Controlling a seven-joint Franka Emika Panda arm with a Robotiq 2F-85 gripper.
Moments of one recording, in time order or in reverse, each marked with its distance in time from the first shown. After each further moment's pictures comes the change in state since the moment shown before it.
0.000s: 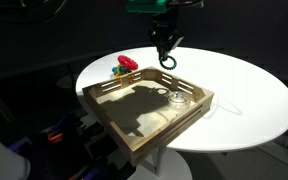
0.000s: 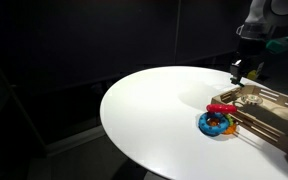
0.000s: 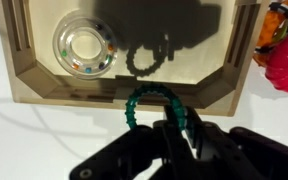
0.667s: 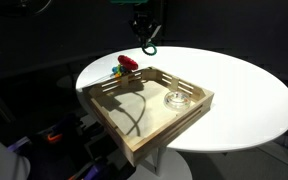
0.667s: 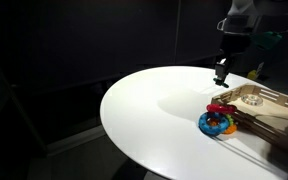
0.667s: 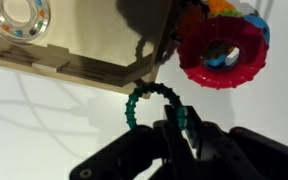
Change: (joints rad) arm 0.094 0.000 0.096 0.060 0.024 -0.057 -0.001
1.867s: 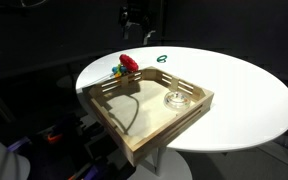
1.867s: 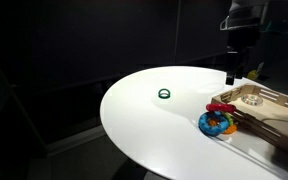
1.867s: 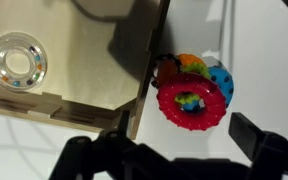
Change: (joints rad) arm -0.001 -0.021 -0.003 0.067 0.050 -0.294 -0.016
